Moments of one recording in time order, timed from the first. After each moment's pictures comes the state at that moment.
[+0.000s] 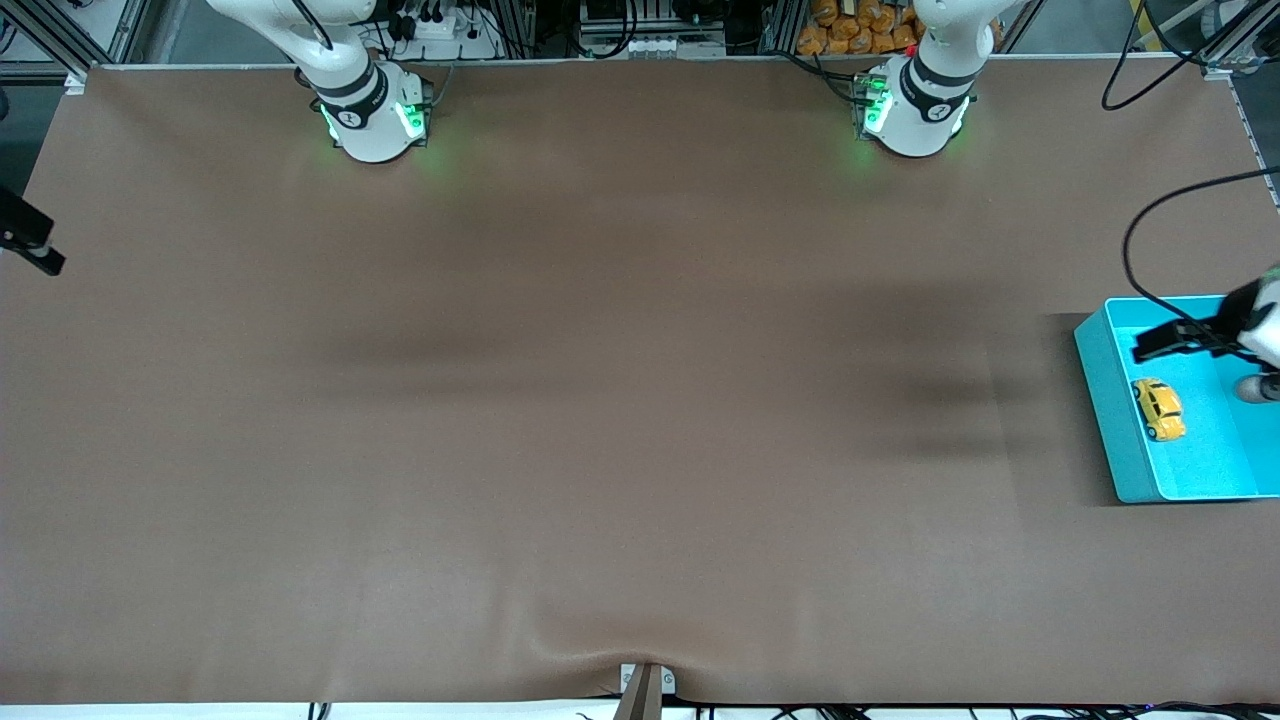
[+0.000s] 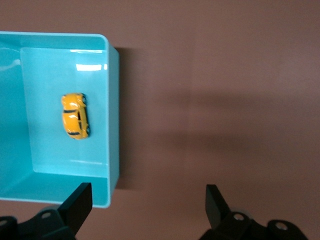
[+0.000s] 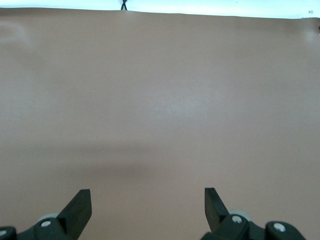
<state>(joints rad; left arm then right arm) 0.38 0.14 -0.27 -1.76 0.10 1.86 0.03 -0.08 0.01 -0.02 -1.43 -0.03 1.57 -0.14</state>
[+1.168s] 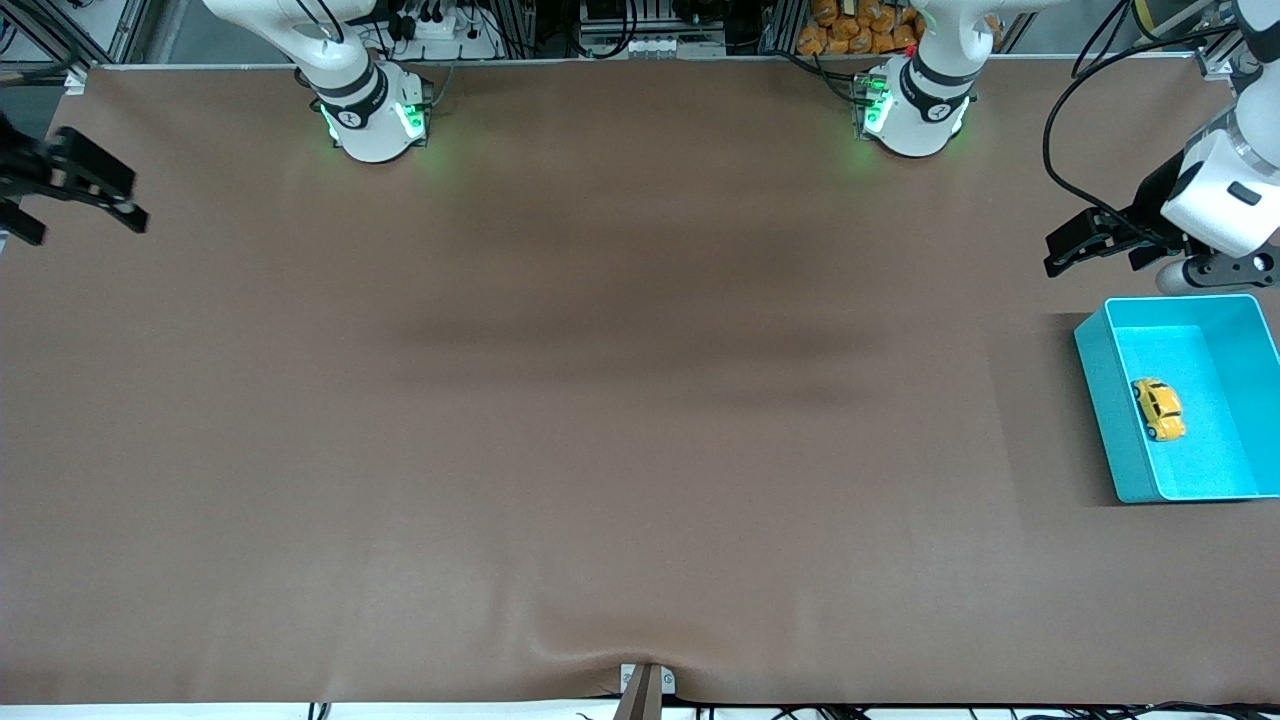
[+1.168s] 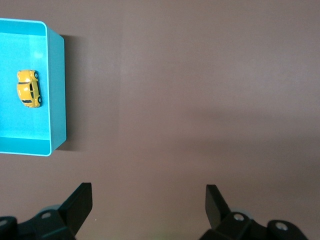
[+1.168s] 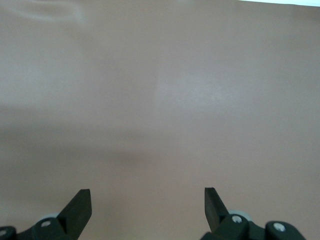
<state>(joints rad) 0.03 -0.04 -0.12 -1.67 -0.03 1.61 -0.17 0.07 0.04 0.01 -1.30 0.04 1.39 -0.05</state>
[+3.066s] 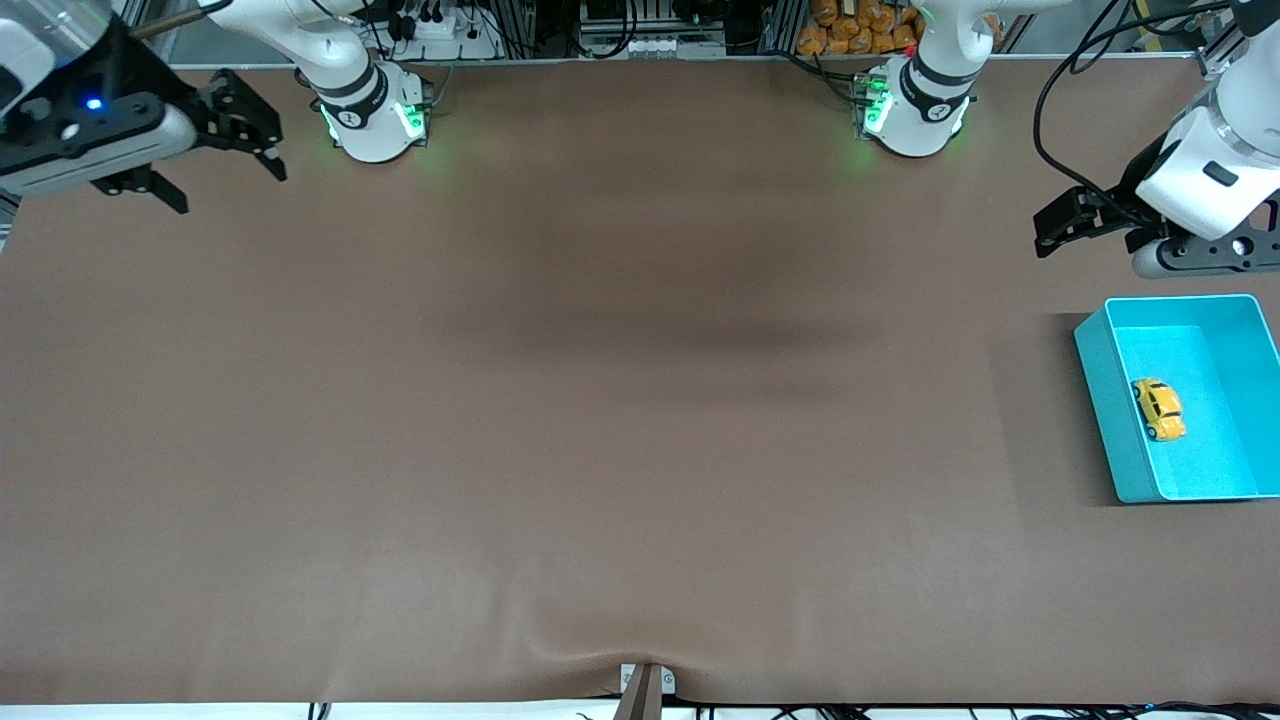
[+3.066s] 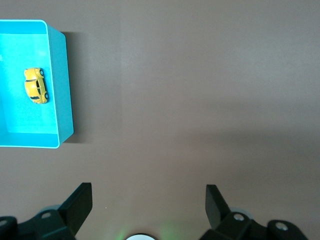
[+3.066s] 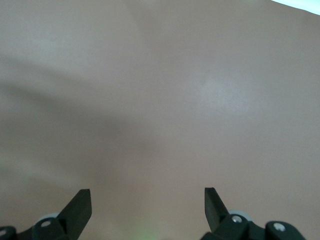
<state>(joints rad) -0.01 -0.02 -0.13 -1.59 0.01 1.52 -0.17 0.26 0.04 0.03 -1.27 0.06 1.34 -0.04</state>
